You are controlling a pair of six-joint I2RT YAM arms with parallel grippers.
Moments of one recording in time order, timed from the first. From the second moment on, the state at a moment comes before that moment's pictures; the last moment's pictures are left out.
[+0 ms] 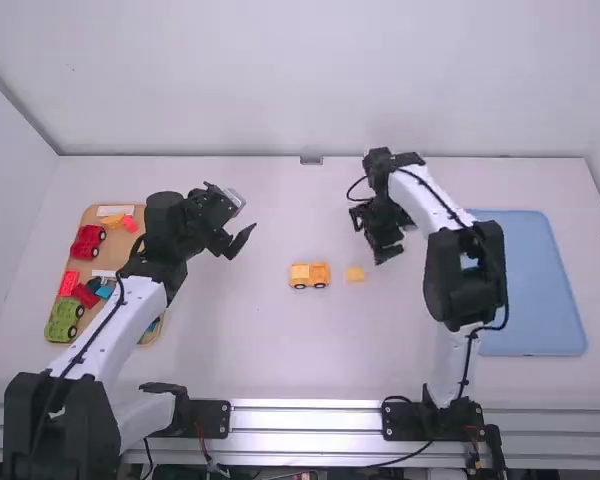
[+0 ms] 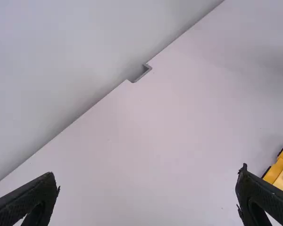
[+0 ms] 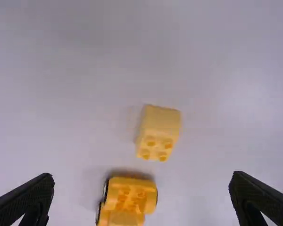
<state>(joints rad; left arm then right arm) -0.05 1.24 0.75 0.01 0.40 0.55 0.26 2.08 1.69 -1.23 -0.14 1.31</state>
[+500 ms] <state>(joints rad) -0.05 1.24 0.75 -0.01 0.40 0.55 0.20 2.08 1.80 -1.13 0.00 -0.27</state>
